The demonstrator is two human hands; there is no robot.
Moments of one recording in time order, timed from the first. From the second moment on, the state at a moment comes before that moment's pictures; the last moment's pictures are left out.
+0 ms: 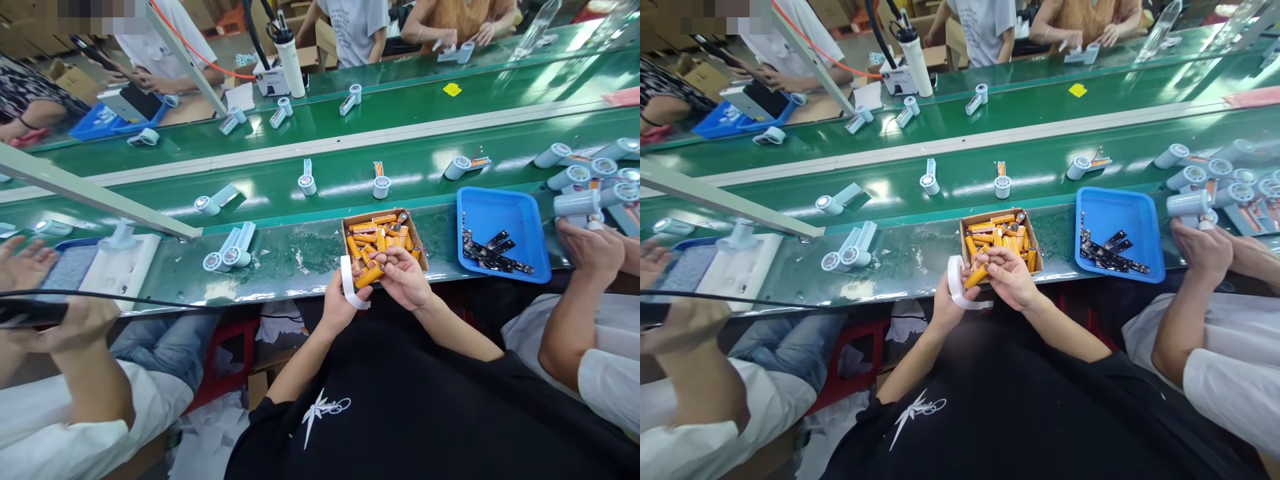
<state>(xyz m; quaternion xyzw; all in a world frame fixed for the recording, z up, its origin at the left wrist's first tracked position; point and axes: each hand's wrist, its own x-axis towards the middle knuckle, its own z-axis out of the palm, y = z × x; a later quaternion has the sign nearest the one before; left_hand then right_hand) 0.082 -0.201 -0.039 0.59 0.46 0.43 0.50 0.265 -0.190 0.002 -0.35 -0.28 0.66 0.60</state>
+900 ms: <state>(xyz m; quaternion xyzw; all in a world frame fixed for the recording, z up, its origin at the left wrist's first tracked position) 0.050 -0.190 0.001 0.83 0.37 0.37 0.18 0.290 -0.186 0.000 -0.44 -0.62 0.55 0.34</state>
